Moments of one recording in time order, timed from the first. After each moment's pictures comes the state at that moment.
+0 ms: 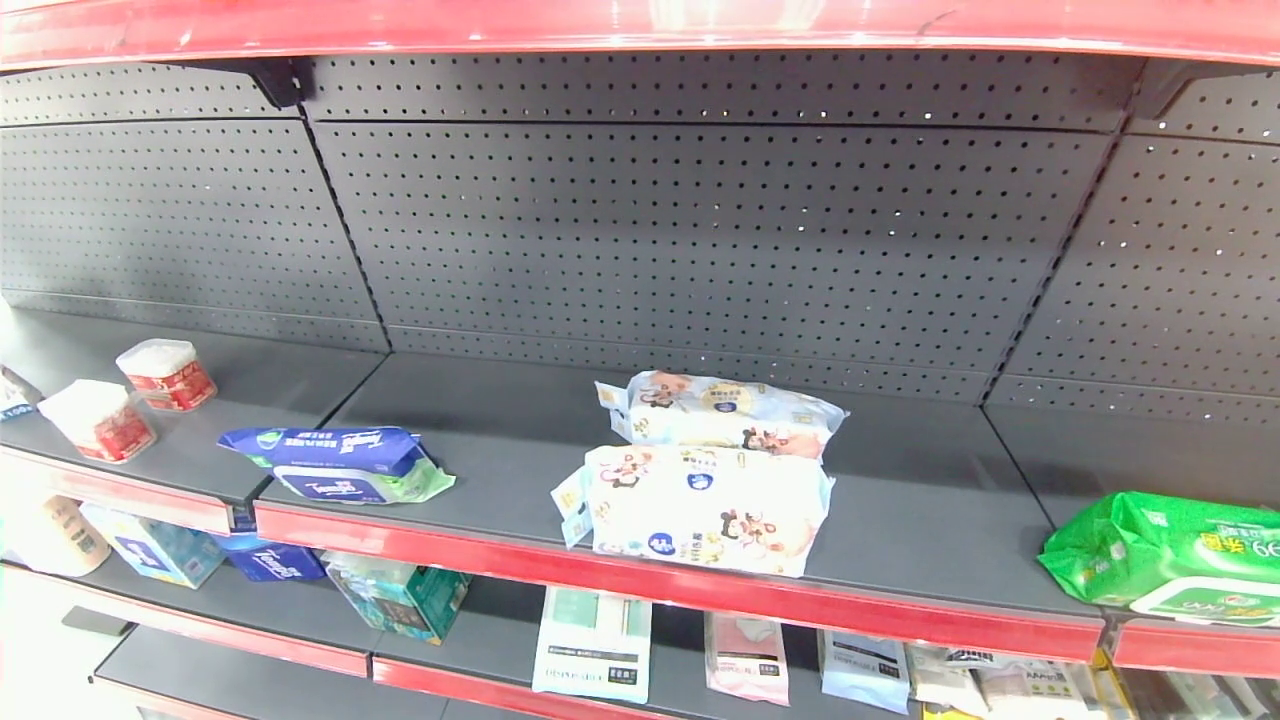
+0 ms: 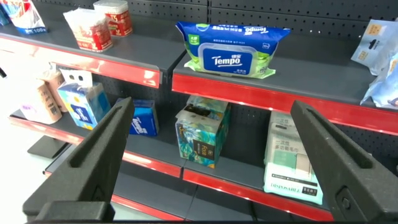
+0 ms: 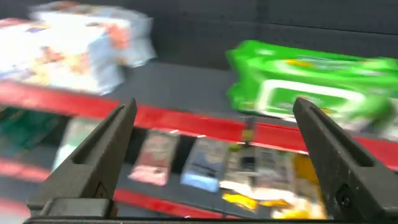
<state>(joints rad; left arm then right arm) 0.18 0.00 0.00 0.00 -0.02 0.00 0.00 0.00 -0.03 0.01 0.08 -0.03</state>
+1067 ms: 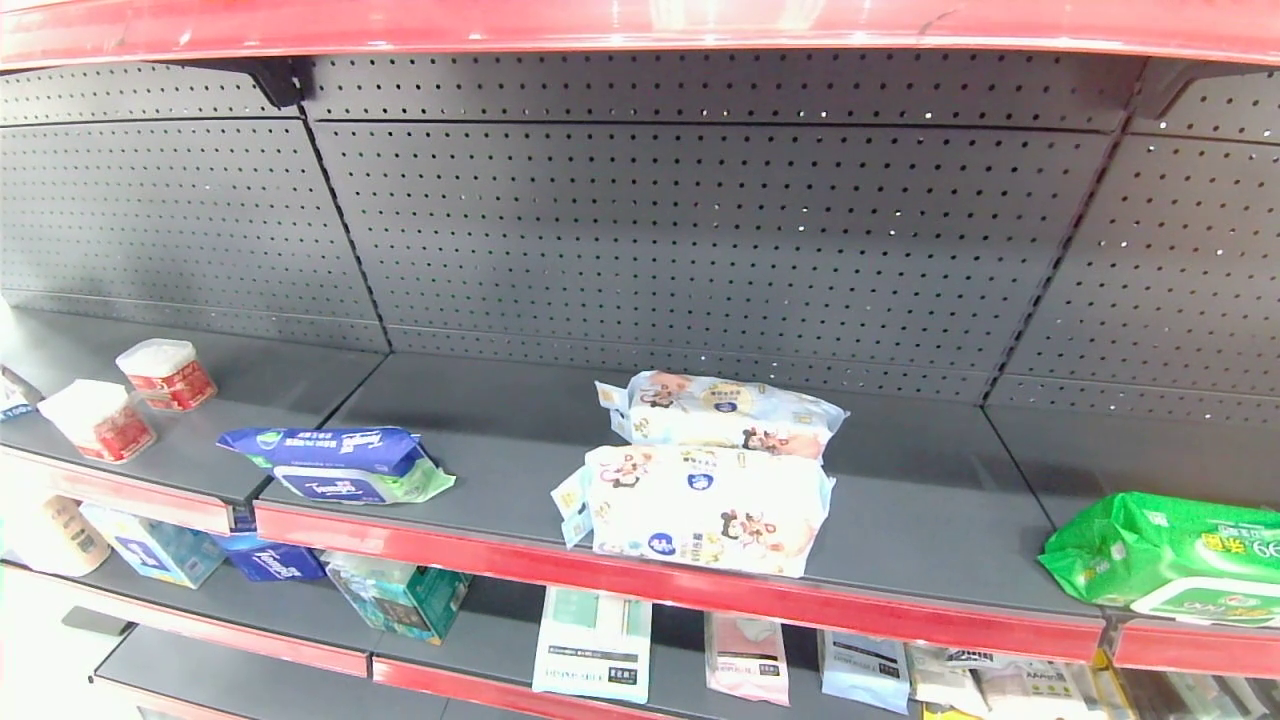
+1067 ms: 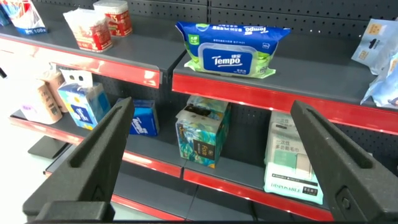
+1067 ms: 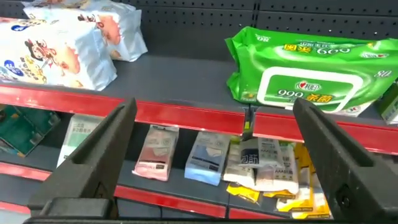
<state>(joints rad) 0.18 0.00 0.00 0.00 -0.02 0.00 0.00 0.00 0.00 0.01 0.01 -0.01</state>
